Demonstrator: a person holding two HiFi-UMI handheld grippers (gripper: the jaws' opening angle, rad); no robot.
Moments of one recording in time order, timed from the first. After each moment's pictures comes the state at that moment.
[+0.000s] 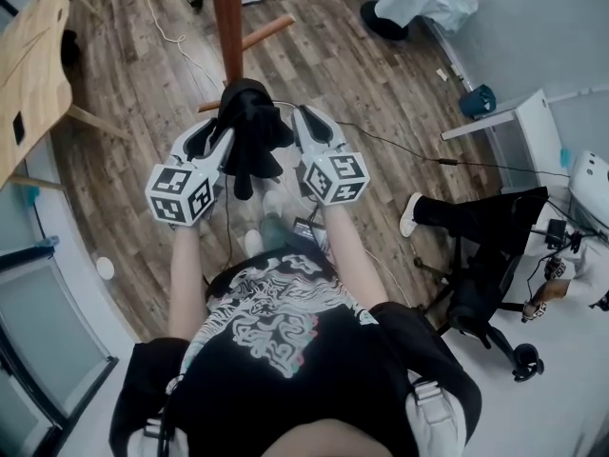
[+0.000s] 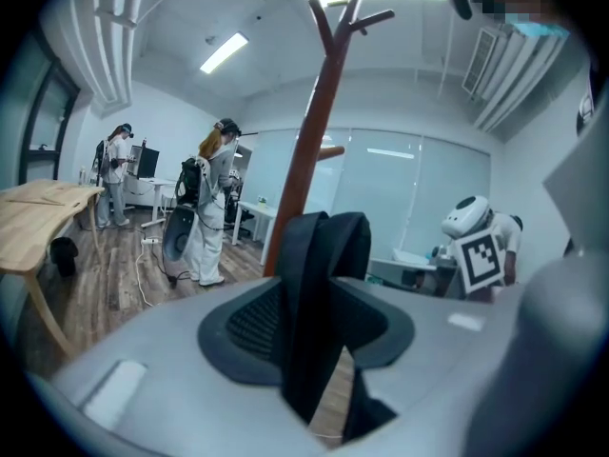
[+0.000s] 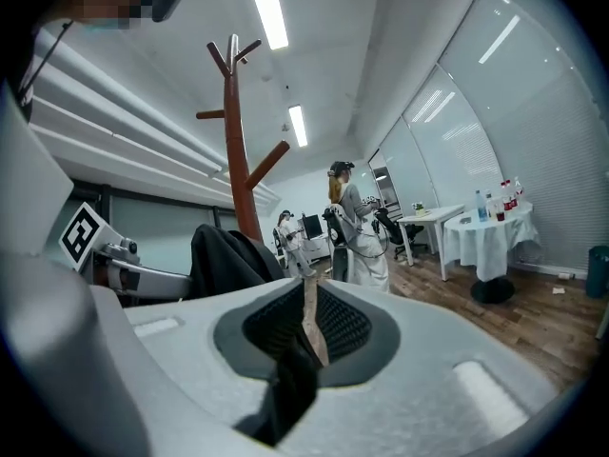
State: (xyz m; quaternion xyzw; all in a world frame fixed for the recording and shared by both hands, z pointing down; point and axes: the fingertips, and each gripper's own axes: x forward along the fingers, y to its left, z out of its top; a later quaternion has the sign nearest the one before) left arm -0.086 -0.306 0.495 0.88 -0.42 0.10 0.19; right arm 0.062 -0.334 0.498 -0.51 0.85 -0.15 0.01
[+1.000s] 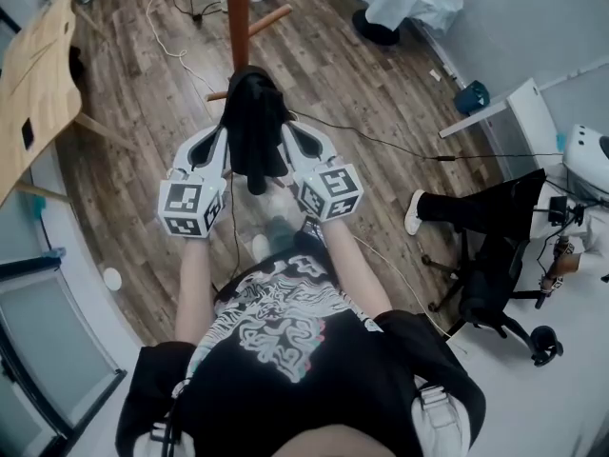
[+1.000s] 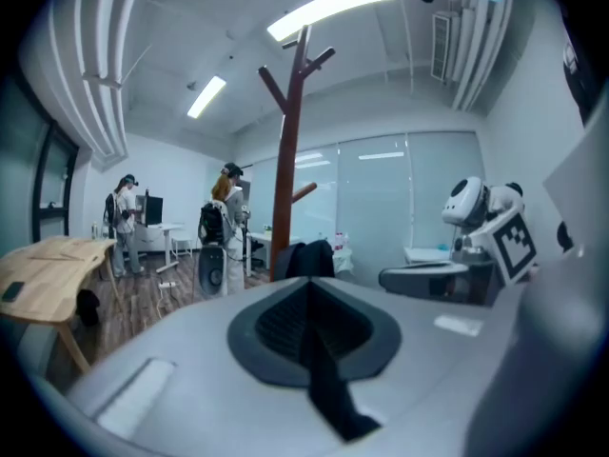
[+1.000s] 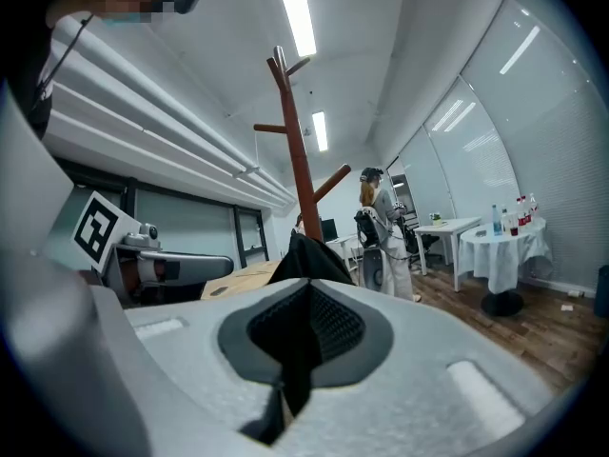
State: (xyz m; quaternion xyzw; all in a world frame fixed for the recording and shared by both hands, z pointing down) left arm -0.109 -0.239 0.451 0.88 -0.46 0.08 0.07; right arm 0.010 -0.239 0.466 -0.48 0.87 -0.11 0.00
